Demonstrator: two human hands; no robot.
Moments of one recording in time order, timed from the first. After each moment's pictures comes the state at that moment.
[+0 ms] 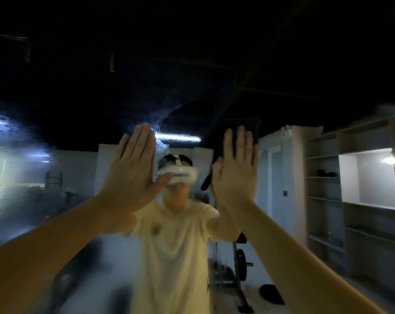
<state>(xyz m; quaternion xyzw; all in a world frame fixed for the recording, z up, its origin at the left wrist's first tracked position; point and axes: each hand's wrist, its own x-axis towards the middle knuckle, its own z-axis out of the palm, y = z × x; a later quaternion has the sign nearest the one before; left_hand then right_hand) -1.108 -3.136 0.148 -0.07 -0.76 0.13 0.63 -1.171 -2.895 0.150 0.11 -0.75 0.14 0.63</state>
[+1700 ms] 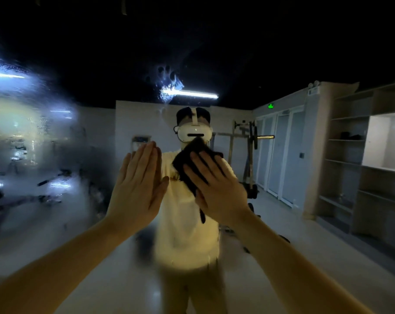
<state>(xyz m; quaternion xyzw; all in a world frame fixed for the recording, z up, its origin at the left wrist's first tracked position) -1.058 -3.144 -0.014 -0.06 -0.81 0.08 0.58 -1.155 -2.916 0.000 0.39 -0.72 -0.10 0.57</state>
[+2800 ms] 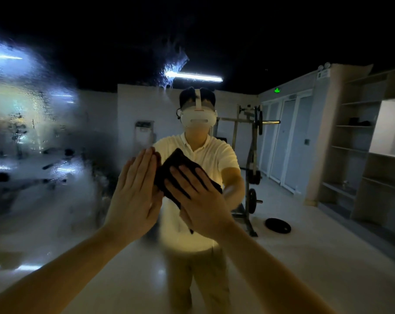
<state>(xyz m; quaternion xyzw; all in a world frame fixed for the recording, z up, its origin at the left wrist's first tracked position) -1.050 -3.150 -0.070 -0.08 -0.82 0.06 0.57 -1.138 -2.955 -0.071 0.45 -0.71 -0.06 0.53</state>
